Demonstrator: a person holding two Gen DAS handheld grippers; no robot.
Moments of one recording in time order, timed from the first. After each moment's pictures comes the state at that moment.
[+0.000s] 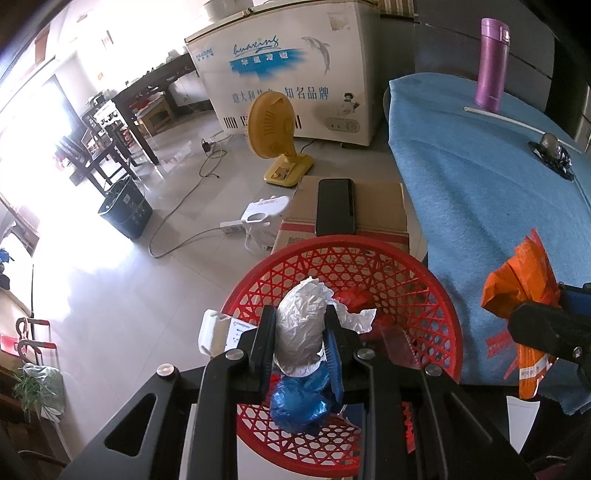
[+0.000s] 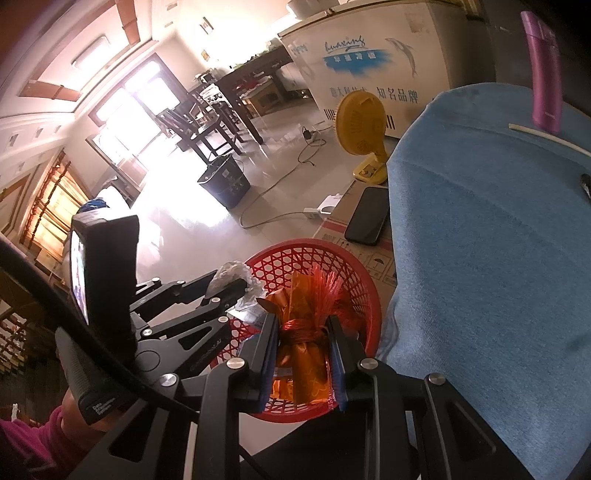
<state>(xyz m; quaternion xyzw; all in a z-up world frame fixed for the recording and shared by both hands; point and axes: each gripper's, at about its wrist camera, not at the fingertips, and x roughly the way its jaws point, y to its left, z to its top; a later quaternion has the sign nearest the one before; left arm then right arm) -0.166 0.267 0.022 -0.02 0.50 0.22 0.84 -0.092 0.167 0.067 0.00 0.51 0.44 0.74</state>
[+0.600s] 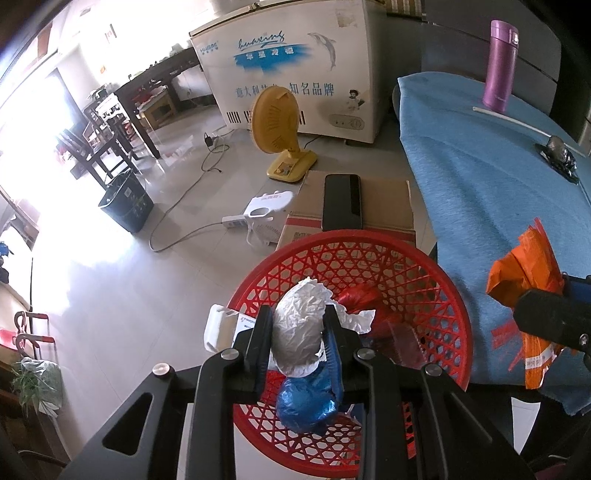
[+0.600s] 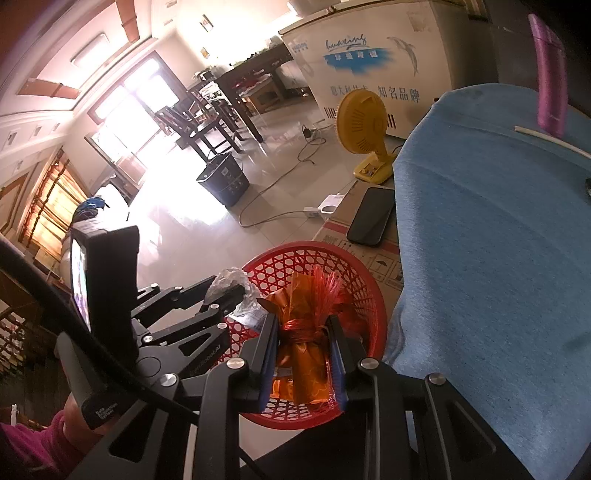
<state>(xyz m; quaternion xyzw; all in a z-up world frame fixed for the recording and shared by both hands) -0.170 0.279 0.017 -0.03 0.50 0.22 0.84 -0.094 0.178 0.068 -0.01 0.51 0.44 0.74</state>
